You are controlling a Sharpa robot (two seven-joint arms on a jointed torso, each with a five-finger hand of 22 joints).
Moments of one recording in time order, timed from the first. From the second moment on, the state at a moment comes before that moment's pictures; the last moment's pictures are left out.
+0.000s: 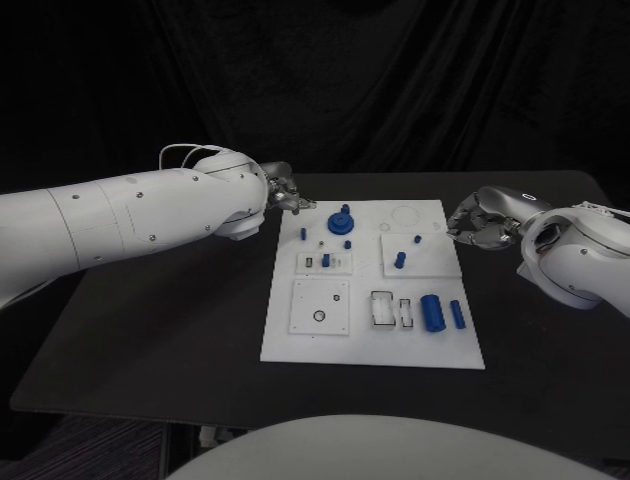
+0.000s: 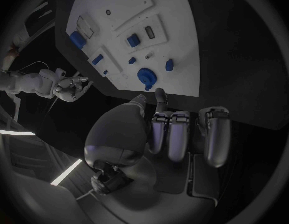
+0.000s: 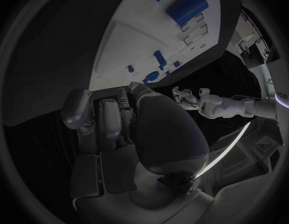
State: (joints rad) left arm 1.36 -0.59 -0.21 1.24 -1.13 -0.08 -0.48; left_hand 1.12 0.07 0.04 0.27 0.20 0.98 0.04 0.24 1.31 1.47 -0.03 1.57 1.31 1.47 -0.07 1.57 1.31 0.01 1.47 0.04 1.48 1.31; right arm 1.30 -0.94 -0.25 1.53 -1.38 -0.36 -0.25; right_hand 1.43 -0.05 0.22 0.24 0.35 0.88 0.12 0.27 0.09 1.40 0.04 1.44 1.31 1.47 -0.04 1.21 1.16 0.10 1.41 0.07 1.04 1.31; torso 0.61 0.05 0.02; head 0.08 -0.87
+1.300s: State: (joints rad) left arm 1.32 -0.47 -0.21 1.03 -1.14 0.11 -0.51; left_hand 1.12 0.08 0.00 0.29 0.16 0.96 0.05 0.20 1.28 1.47 -0.02 1.57 1.31 1.47 -0.07 1.57 1.31 0.01 1.47 0.04 1.46 1.31; right arm 1.30 -0.94 -0.25 1.54 -1.37 -0.36 -0.25; right_hand 1.43 -0.05 0.22 0.24 0.35 0.88 0.12 0.27 0.09 1.40 0.04 1.44 1.31 1.47 -0.04 1.21 1.16 0.10 1.41 0.07 1.04 1.31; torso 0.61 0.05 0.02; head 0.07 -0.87
